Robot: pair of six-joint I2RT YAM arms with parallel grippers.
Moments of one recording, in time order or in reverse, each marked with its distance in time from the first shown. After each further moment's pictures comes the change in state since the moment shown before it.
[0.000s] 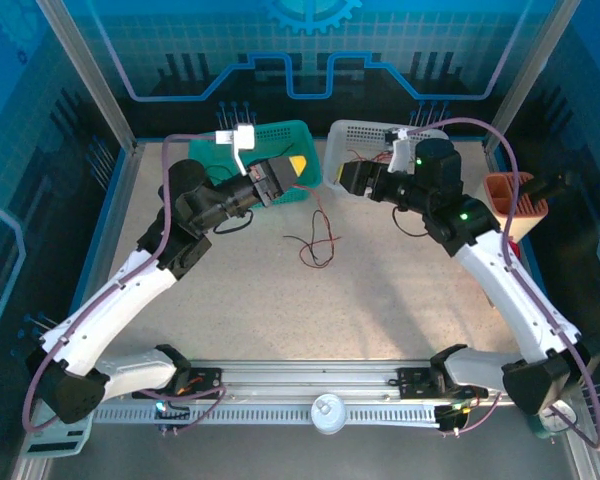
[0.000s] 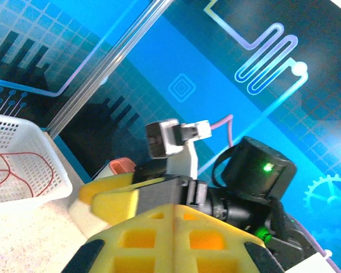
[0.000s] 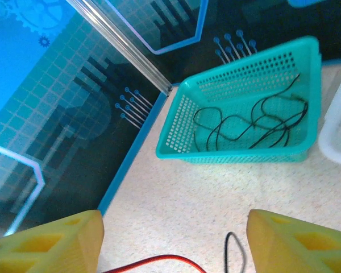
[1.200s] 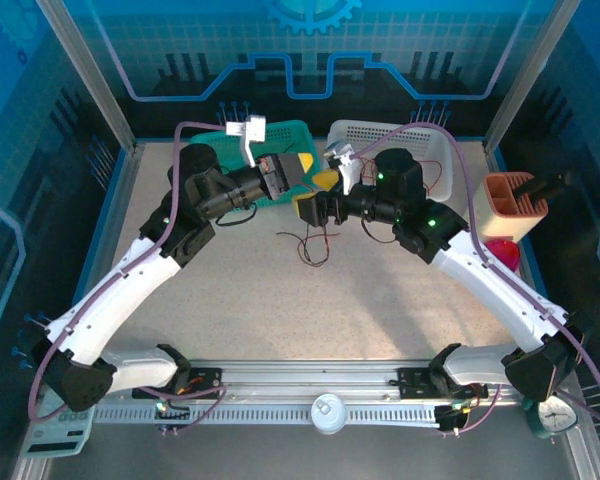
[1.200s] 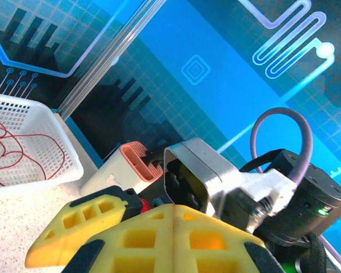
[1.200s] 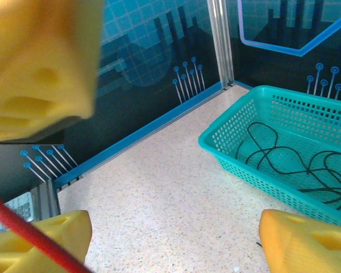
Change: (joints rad) left arm 0.000 0.077 0.122 -0.145 0.026 0.032; right arm 0.235 0.072 0.001 0.115 -0.047 -0.393
